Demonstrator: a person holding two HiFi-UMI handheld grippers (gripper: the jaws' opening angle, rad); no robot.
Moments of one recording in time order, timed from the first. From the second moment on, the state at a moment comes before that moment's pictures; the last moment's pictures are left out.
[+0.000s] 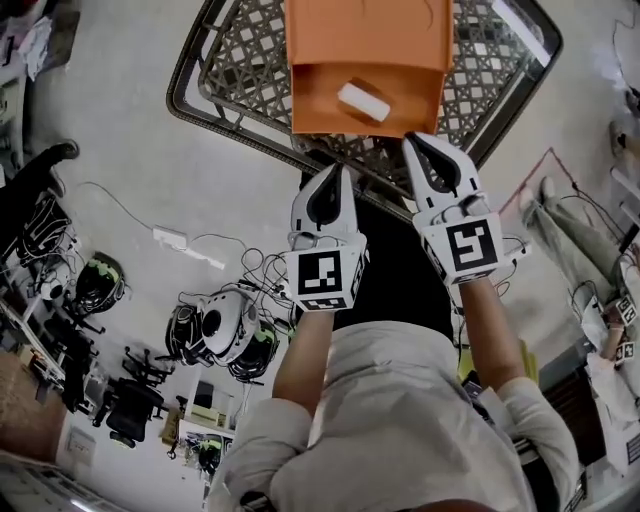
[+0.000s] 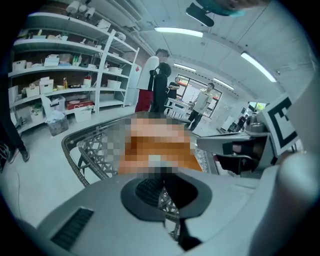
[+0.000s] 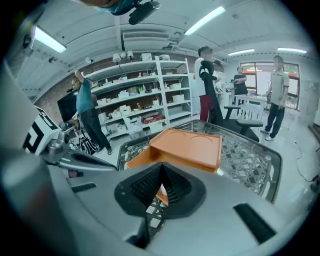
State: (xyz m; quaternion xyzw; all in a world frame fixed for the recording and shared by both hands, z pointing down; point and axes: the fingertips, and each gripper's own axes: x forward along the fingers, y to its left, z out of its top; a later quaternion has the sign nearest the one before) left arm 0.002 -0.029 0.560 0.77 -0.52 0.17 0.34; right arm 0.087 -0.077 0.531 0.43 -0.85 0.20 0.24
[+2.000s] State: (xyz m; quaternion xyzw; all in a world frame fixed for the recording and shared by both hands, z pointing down) left arm 0.041 -0.056 0.221 0.82 -0.56 0.03 0.08; right arm 0.149 -0.057 0.191 0.48 -0.88 0.00 -0.01
